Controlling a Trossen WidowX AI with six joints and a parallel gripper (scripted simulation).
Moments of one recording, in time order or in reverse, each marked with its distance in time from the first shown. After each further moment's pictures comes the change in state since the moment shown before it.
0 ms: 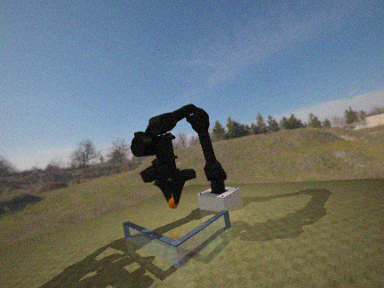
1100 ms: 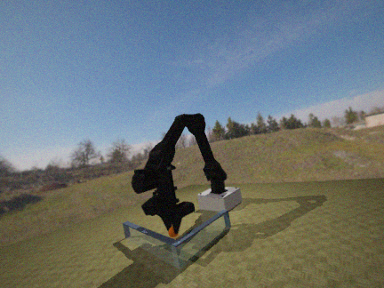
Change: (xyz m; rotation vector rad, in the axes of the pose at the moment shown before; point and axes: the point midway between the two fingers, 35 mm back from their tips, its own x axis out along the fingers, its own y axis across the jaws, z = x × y) arm 0.100 -0.033 -0.004 -0.003 -0.005 -0.002
